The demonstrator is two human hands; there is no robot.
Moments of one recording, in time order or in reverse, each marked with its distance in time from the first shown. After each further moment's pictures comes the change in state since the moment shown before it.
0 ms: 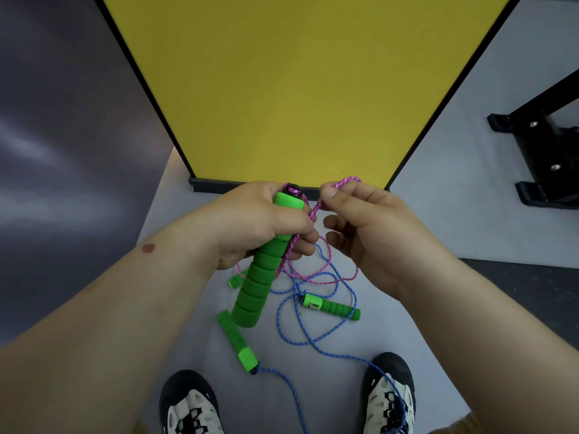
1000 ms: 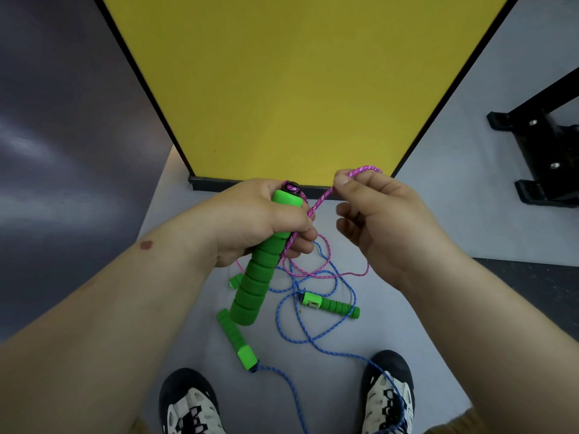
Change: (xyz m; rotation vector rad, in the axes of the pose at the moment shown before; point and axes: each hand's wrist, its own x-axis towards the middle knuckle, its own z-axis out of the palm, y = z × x) left_hand -0.001 0.001 -0.001 -0.009 -0.011 0.012; right_hand 0.003 -0.005 -0.004 0.040 0.111 -0.058
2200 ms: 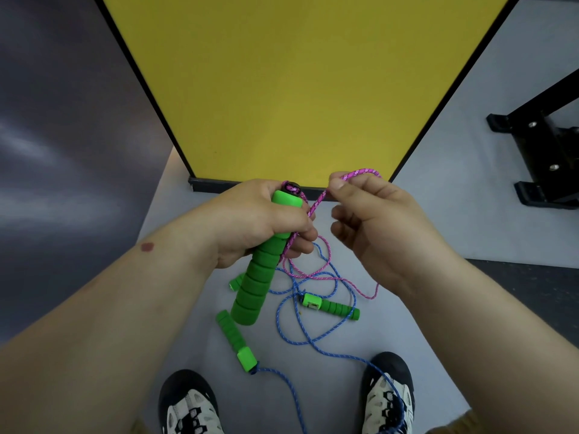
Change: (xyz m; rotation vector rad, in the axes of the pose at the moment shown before) left_hand 0.000 0.000 0.001 -0.008 0.014 0.008; right_hand -0.003 0.001 0.003 0.022 -0.052 0.009
